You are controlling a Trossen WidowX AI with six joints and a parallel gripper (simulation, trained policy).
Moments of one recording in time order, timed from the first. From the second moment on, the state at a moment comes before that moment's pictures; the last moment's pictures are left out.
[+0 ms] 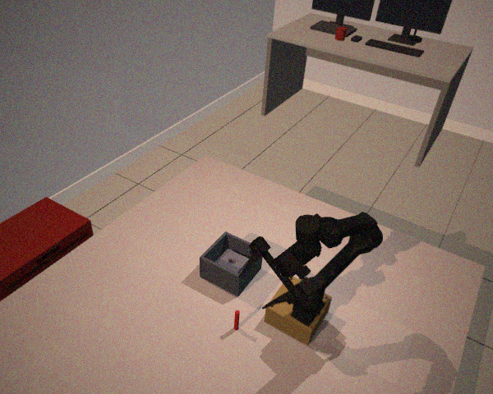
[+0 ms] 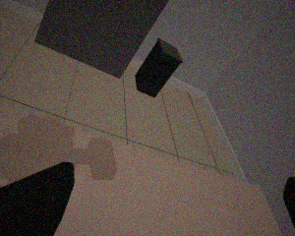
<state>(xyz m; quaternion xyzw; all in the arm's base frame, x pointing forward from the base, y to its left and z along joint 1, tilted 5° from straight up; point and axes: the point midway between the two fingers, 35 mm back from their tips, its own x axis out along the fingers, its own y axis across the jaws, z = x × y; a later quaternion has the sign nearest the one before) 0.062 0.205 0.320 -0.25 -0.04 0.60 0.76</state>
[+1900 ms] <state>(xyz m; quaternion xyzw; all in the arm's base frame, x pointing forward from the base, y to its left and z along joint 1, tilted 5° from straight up) 0.164 0.126 0.113 0.12 0.58 -0.01 0.80</state>
